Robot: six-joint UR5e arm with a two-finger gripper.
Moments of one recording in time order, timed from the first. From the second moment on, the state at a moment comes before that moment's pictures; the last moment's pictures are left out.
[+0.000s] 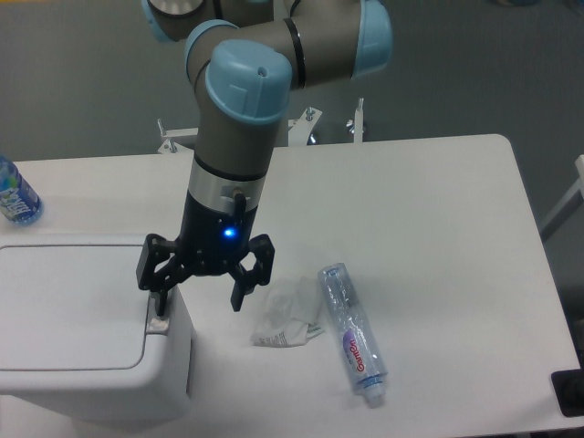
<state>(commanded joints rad) 2.26 -1.89 -1.39 -1.05 1.19 -0.05</state>
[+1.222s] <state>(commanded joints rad) 2.37 -1.82 -1.25 -1.04 1.42 0.00</state>
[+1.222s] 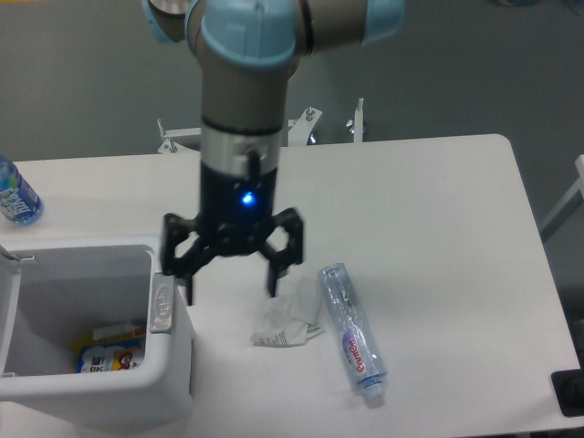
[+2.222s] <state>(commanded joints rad) 2.73 -1.78 -1.36 -1.06 1.76 0.68</state>
